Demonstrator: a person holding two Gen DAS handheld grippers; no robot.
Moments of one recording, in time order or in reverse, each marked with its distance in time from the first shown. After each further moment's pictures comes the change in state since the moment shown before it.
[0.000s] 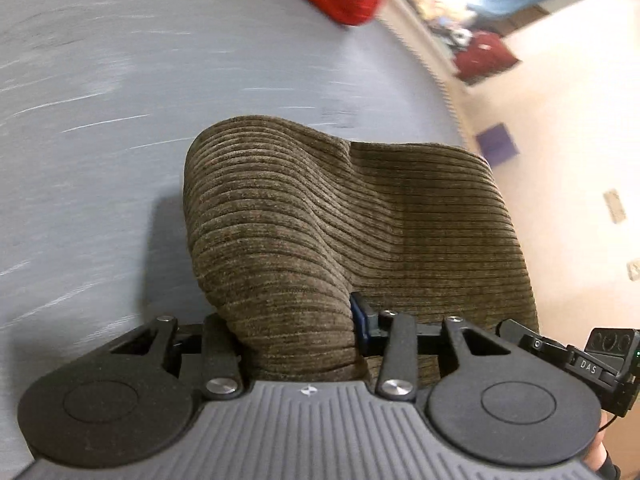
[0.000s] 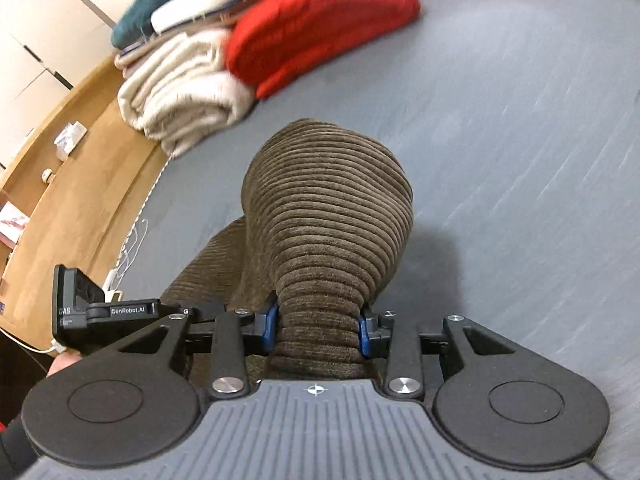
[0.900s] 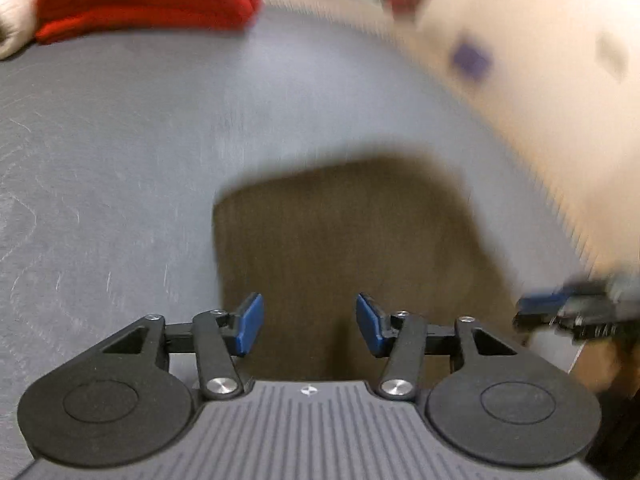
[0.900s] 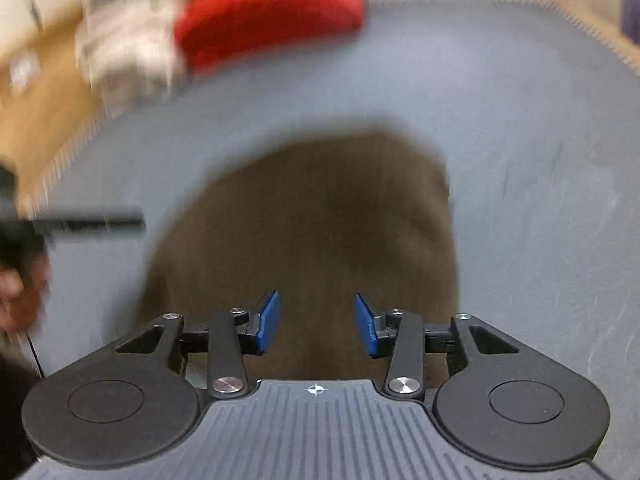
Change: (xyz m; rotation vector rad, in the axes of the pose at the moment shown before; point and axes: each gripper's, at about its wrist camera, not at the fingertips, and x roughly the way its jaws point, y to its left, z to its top) left arm 0.095 -0.130 -0.060 0.500 0.051 0.268; right arm -0.029 -0.115 0.018 -0.231 0.160 -0.283
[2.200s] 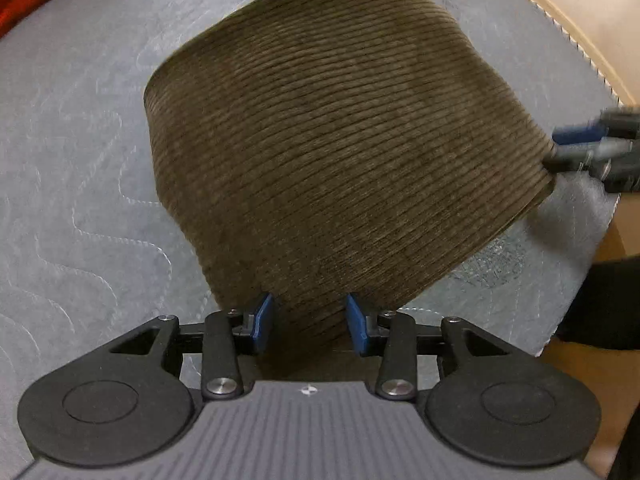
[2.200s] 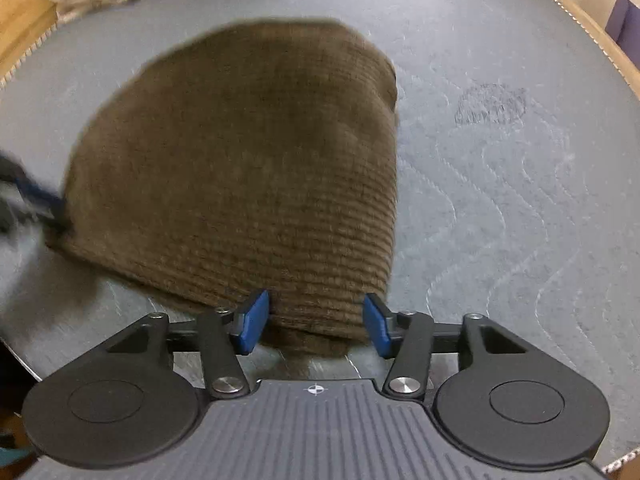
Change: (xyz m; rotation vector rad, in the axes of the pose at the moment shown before) left arm 0.018 -0.062 -0.021 0.223 0.292 0.057; right arm 0.007 -0.015 -0.030 -0.050 0.087 -0.176
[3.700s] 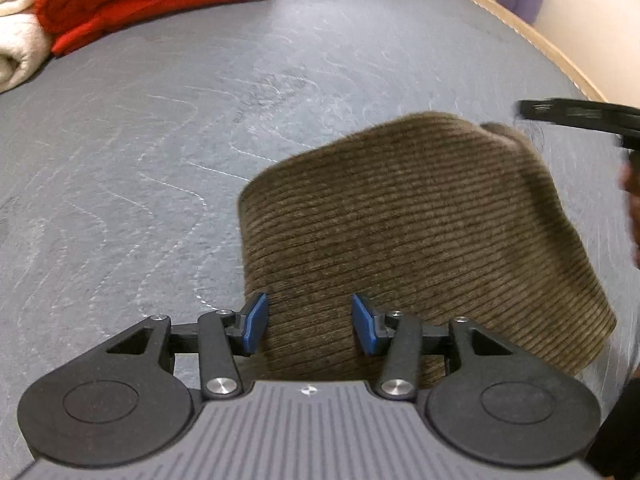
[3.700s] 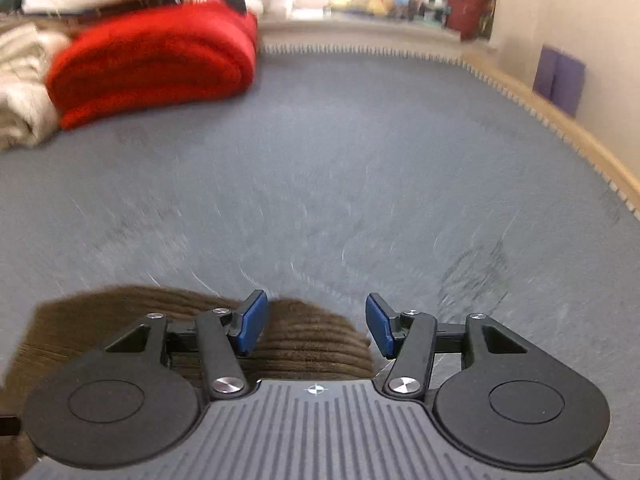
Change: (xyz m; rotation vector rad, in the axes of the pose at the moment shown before) left arm -0.007 0.041 0.051 -0.242 -0.208 0.149; right arm 0.057 0.003 0.137 0.168 -0.378 -0.196
